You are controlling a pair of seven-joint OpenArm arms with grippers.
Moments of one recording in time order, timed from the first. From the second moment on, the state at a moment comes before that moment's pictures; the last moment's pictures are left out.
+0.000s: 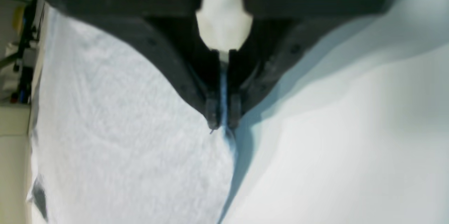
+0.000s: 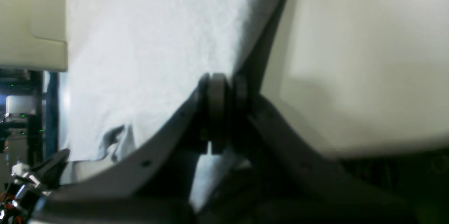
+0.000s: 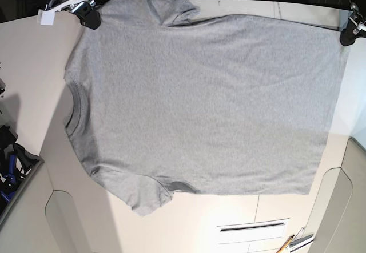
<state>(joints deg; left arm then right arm) 30.5 -32.1 -43.0 62.9 -74.2 -34.8 49.5 -42.3 2.6 27.6 94.5 55.8 31.1 -37.8</state>
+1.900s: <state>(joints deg) 15.9 -29.2 -40.3 75.6 -50.2 -28.6 37.7 -12.4 6.2 29.1 98.3 39.0 26.5 -48.2</state>
